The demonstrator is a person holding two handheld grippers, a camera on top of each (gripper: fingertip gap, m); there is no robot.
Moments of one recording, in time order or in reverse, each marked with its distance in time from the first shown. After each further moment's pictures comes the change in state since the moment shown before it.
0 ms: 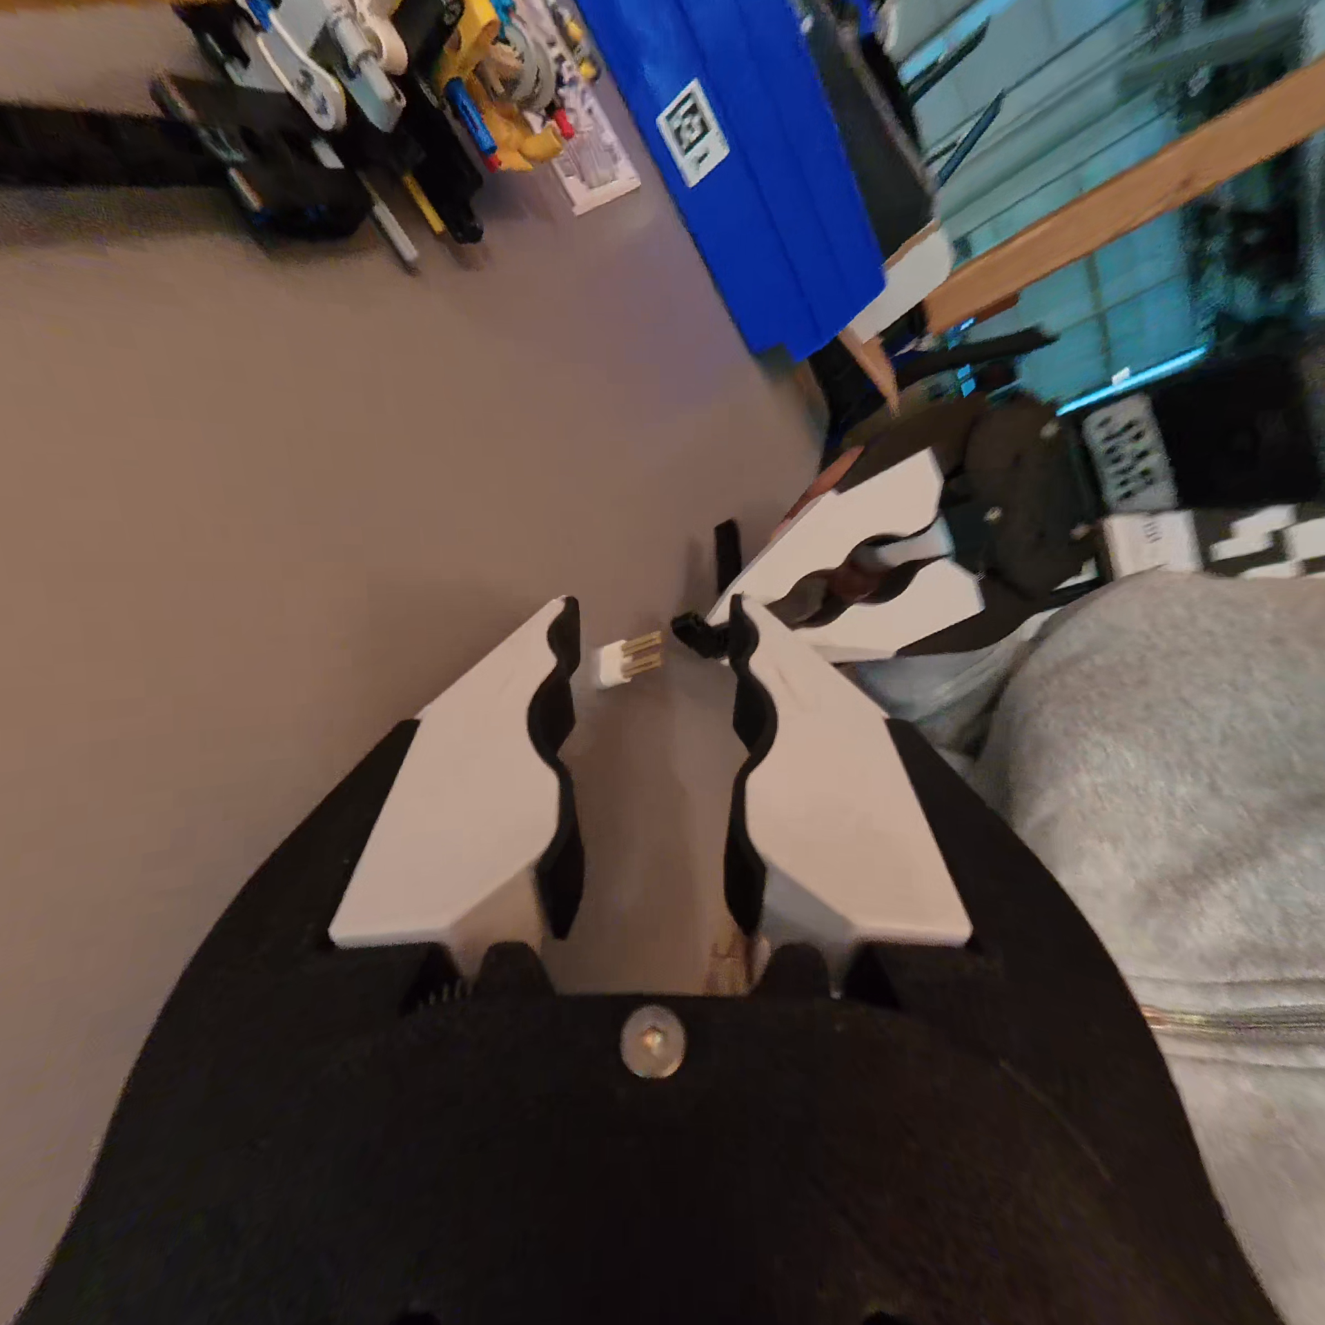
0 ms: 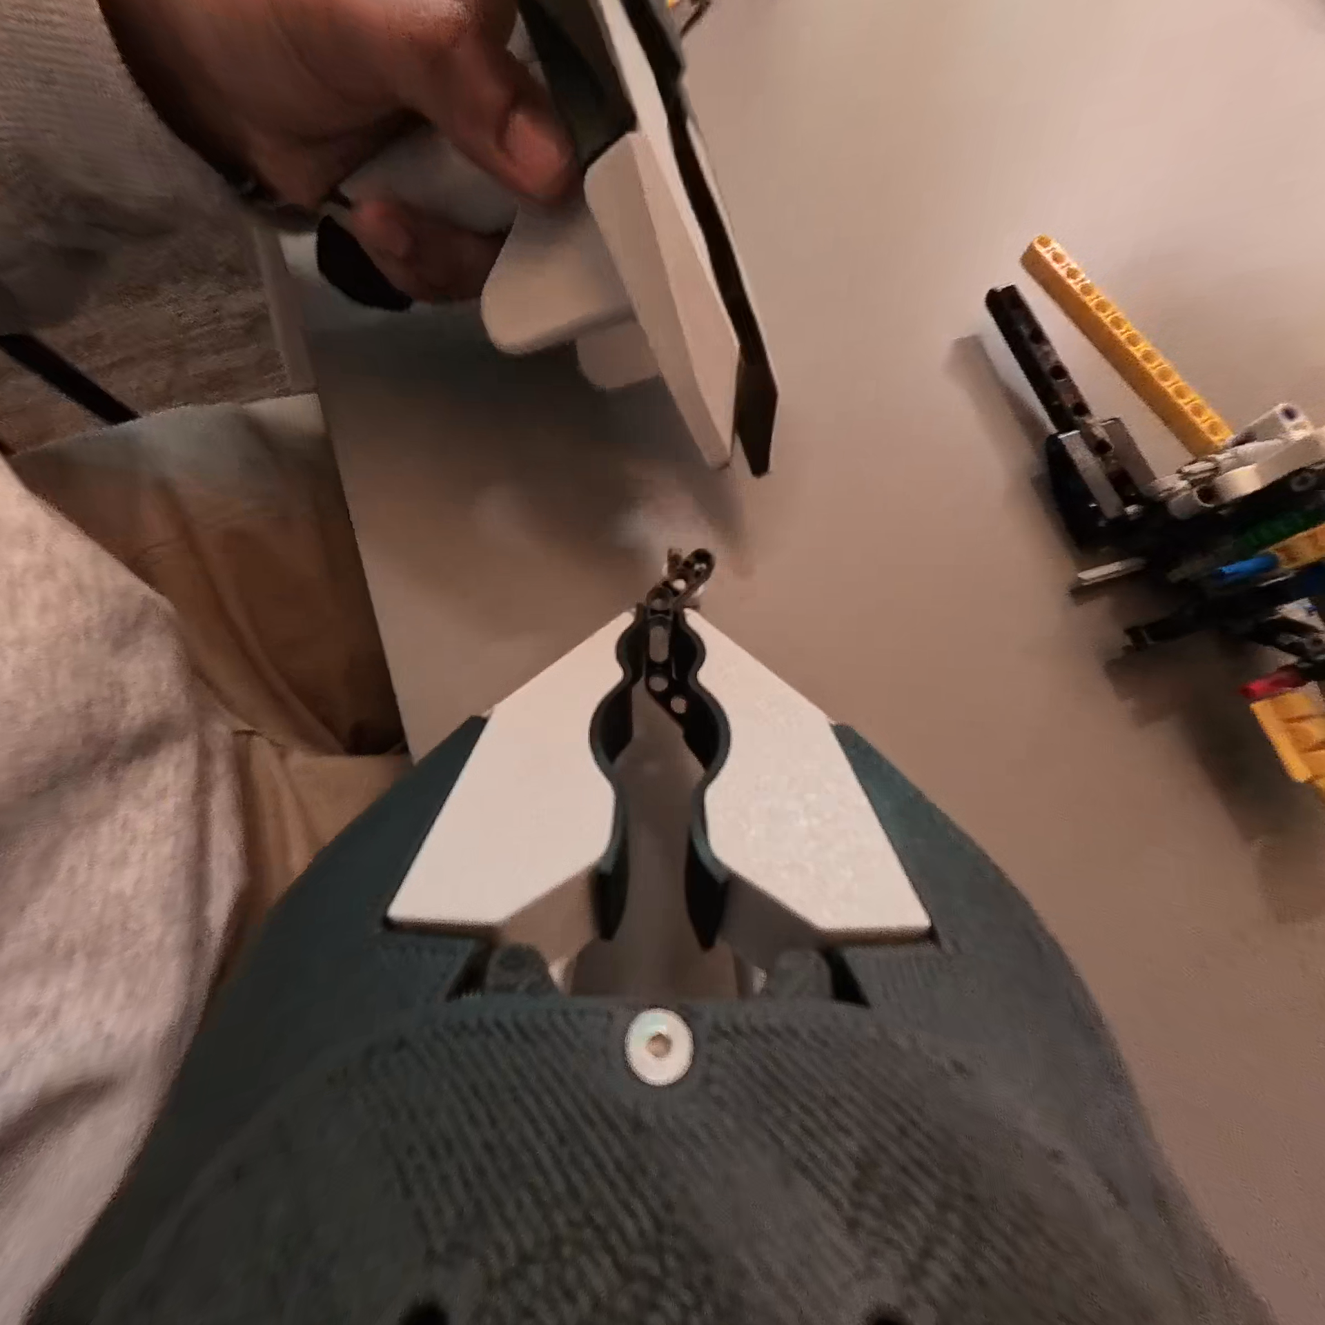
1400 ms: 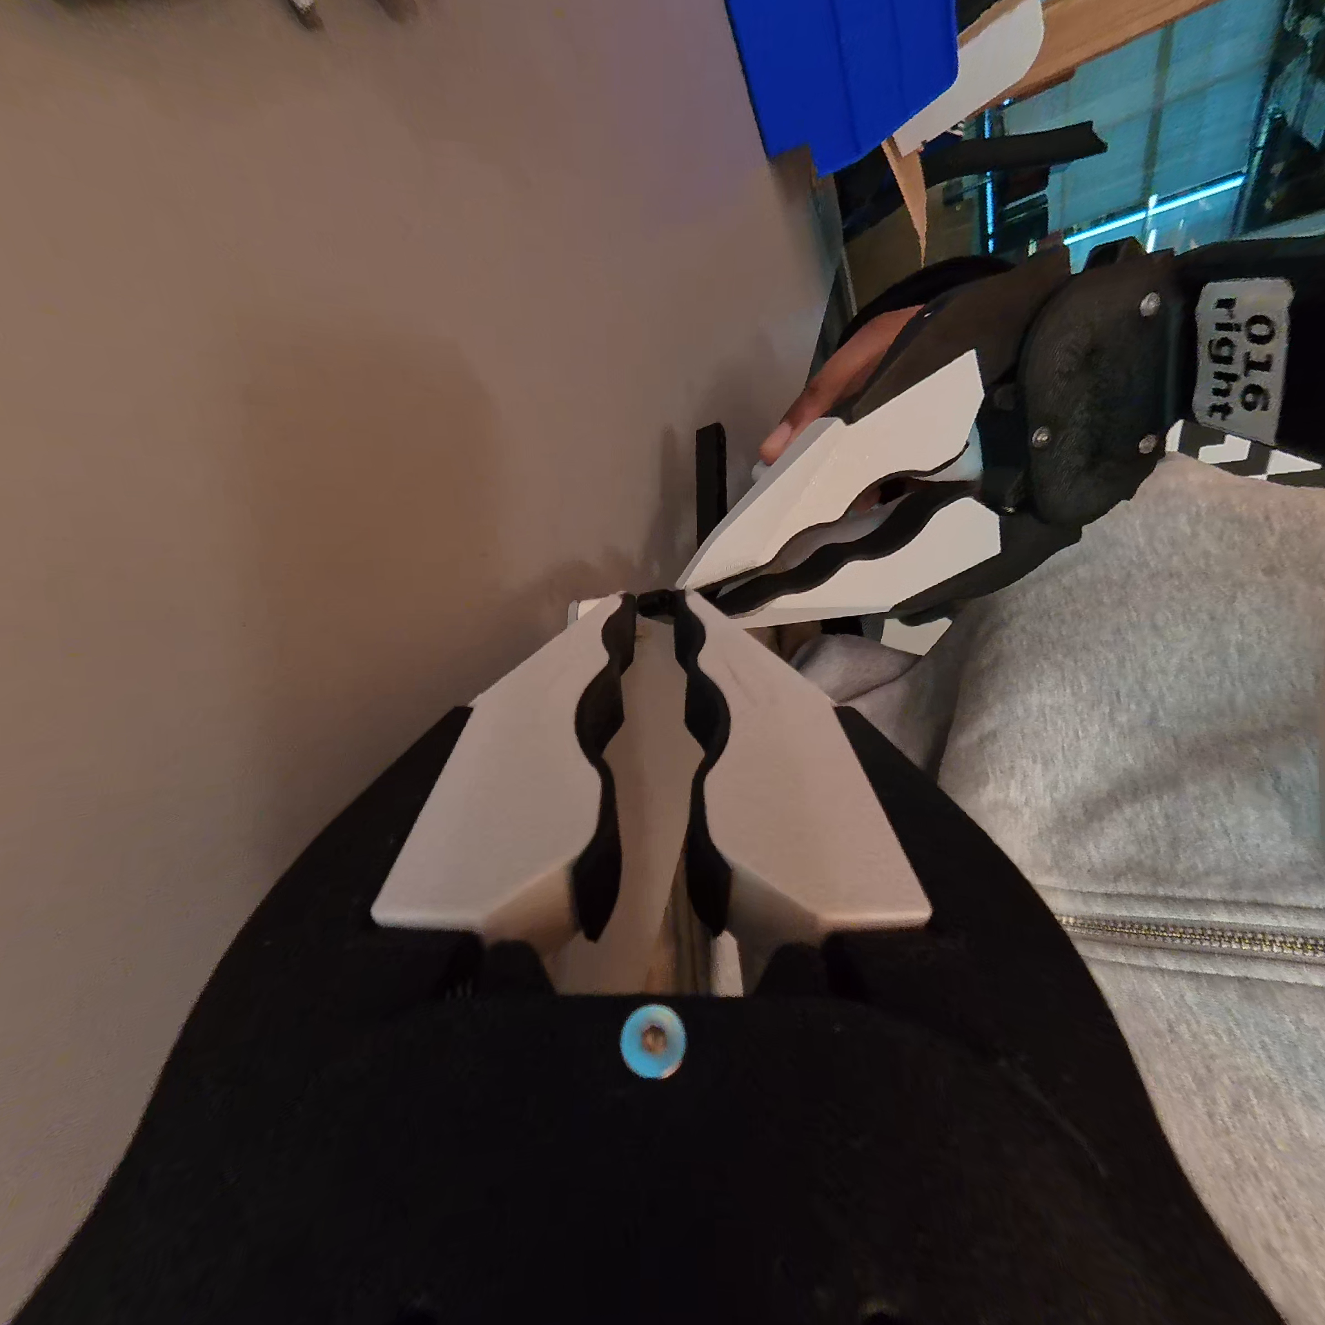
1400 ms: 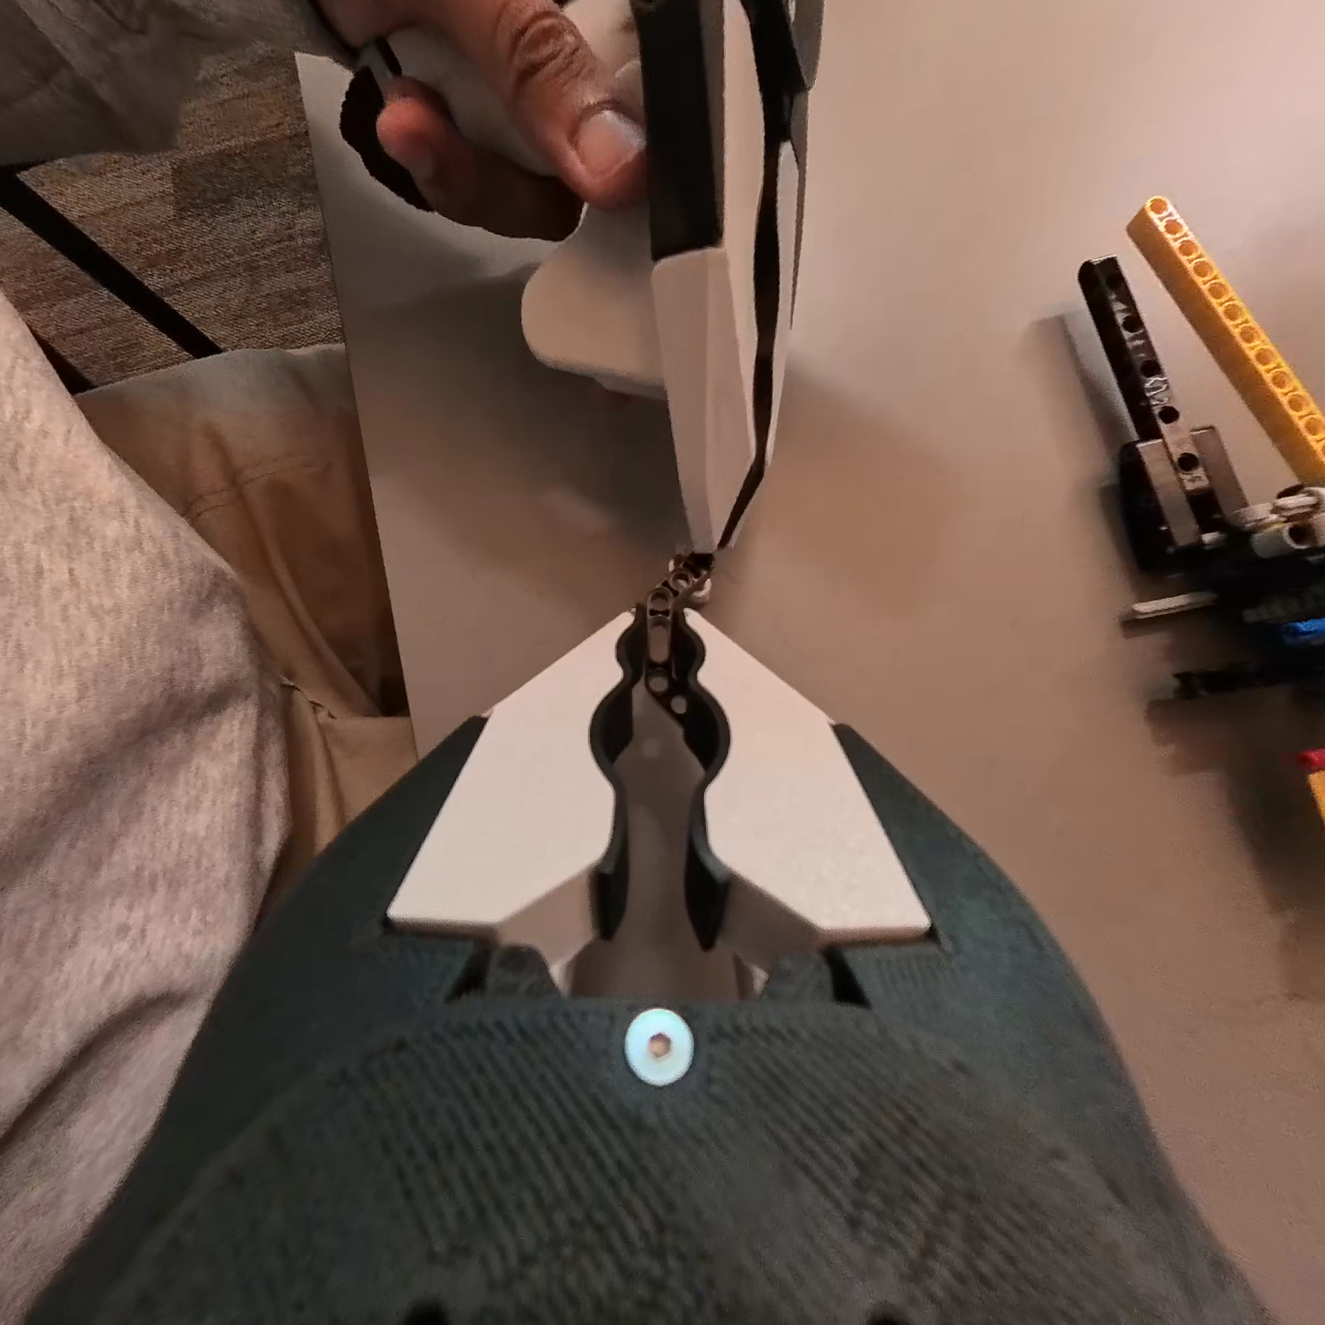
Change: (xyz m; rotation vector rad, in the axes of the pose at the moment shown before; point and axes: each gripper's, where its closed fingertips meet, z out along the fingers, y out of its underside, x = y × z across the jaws) left arm 0.003 0.020 0.013 -0.293 0.044 -0.108; right arm 0.000 0.002 0.006 -0.101 -0.127 -0.027
